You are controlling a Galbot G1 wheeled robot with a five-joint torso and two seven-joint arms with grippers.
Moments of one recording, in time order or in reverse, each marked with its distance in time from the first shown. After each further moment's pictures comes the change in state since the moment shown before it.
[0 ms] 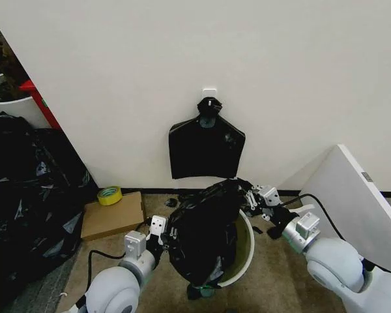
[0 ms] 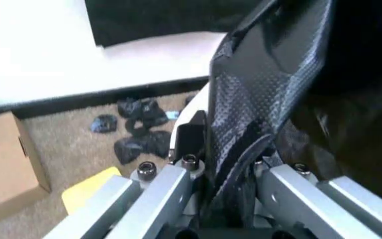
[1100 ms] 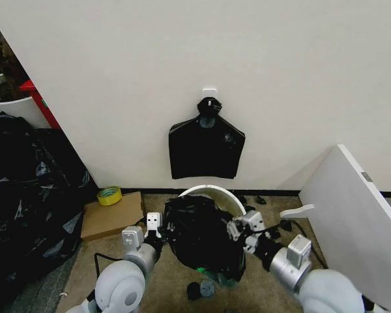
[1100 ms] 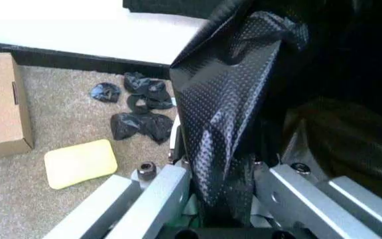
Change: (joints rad) left arm -0.026 -0.080 -0.013 0.055 -0.215 -0.017 -0.139; right arm -0.126 0.060 0.003 0.182 0.174 -0.141 0.040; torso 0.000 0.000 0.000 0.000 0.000
